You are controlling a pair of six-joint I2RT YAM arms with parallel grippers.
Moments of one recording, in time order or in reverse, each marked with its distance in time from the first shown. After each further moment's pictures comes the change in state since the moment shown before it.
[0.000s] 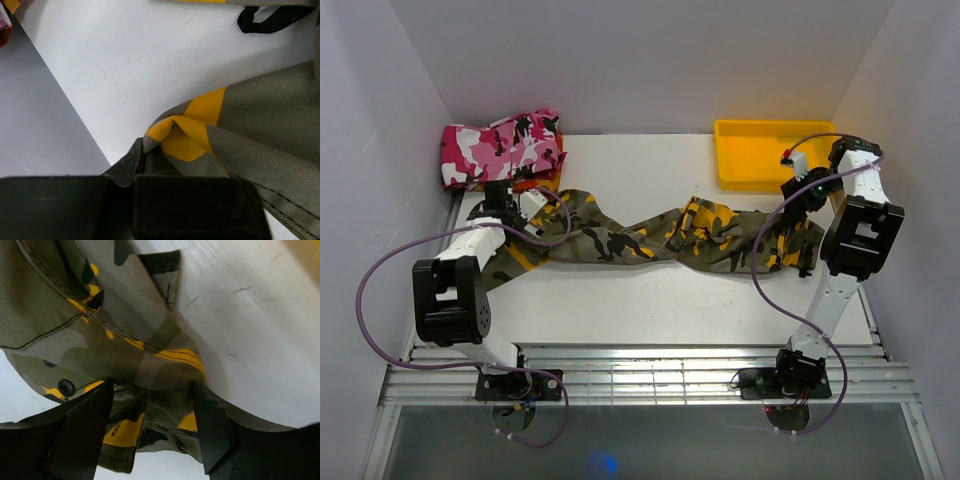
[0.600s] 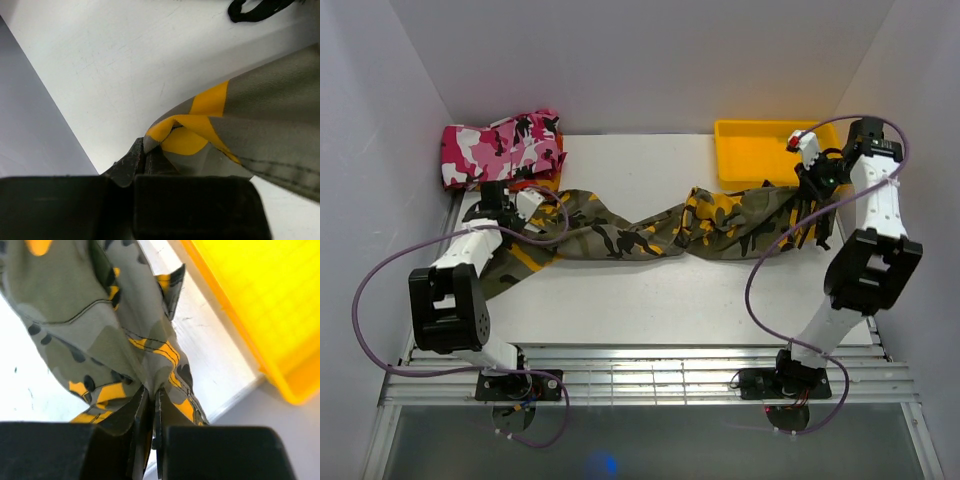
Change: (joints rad) left arm 0.008 -0.029 0.004 -0.071 0.037 -0.099; right arm 0.018 -0.265 -0.125 0.113 -0.008 -0.071
